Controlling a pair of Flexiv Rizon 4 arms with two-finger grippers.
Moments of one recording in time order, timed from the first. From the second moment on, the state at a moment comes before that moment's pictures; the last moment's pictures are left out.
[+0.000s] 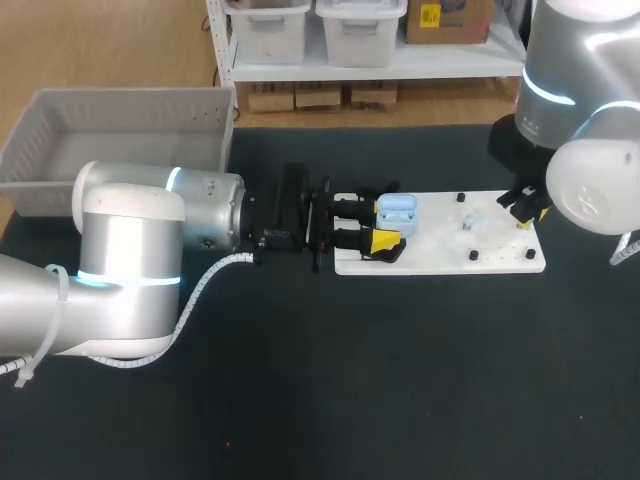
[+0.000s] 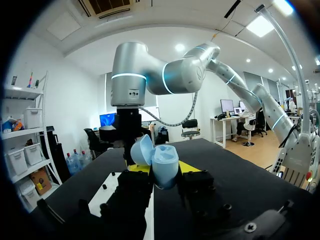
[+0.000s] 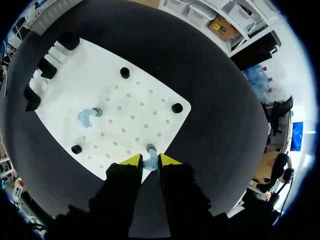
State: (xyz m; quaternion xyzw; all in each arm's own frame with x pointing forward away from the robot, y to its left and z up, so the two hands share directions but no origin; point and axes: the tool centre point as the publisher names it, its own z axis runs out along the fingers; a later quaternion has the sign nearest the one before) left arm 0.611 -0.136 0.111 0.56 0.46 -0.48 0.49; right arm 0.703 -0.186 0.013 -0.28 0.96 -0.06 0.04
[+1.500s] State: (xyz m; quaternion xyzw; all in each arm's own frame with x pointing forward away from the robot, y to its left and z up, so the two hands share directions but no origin) left arm 0.611 -0.136 0.111 0.56 0.46 -0.48 0.49; right arm 0.662 -0.157 0.106 -0.19 0.98 -0.10 0.01
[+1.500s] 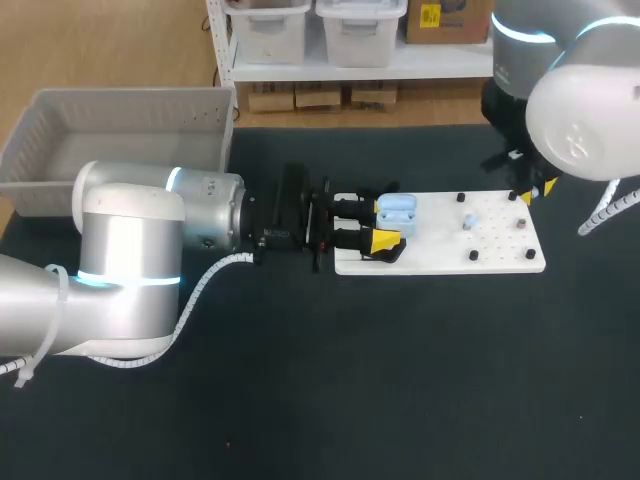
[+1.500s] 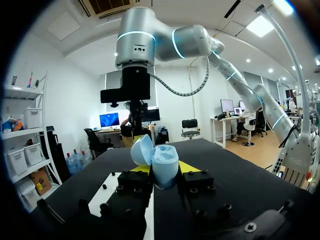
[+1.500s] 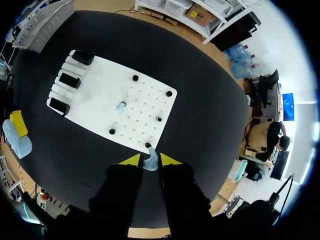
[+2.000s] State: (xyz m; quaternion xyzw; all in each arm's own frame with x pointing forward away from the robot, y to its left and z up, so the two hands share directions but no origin) left arm 0.611 -0.136 0.111 0.56 0.46 -0.48 0.49; right arm 0.622 -0.115 0.149 -0.08 0.99 -0.10 0.00
